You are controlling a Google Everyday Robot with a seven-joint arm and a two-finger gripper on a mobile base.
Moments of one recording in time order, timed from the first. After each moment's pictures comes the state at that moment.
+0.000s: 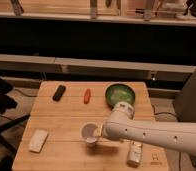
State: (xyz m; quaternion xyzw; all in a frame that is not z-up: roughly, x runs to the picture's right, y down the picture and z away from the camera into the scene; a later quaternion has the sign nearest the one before) arm 0.067 0.247 0.731 -0.18 -0.21 -0.59 0.76
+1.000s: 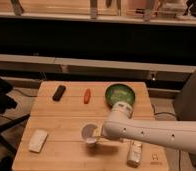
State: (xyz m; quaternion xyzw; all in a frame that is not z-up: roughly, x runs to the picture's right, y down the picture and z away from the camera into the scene) arm 0.066 0.250 0.736 -0.19 -0.21 -0.60 0.75
